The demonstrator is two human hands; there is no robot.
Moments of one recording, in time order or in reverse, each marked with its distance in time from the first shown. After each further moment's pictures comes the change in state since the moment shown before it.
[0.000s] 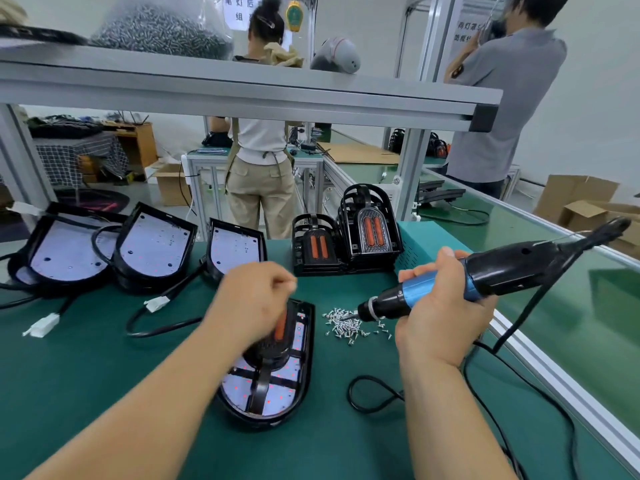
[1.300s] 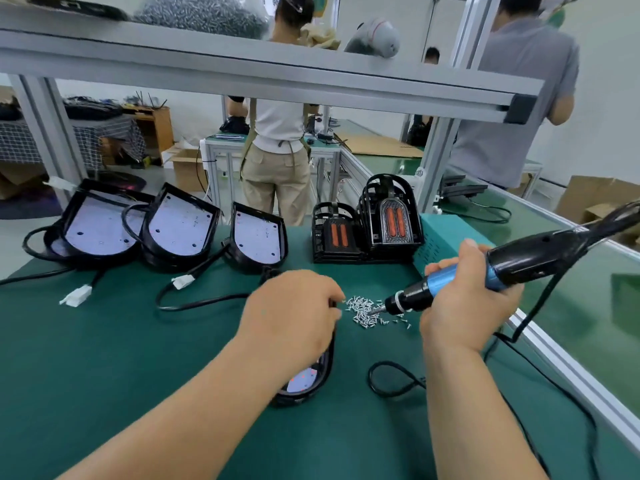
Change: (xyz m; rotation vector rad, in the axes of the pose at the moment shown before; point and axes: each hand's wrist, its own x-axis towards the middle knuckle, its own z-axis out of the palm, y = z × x) left_hand -0.049 0.028 -0.011 0.228 -0.106 0.118; right_hand 0.004 0.009 -0.002 -0.081 0.008 -0.045
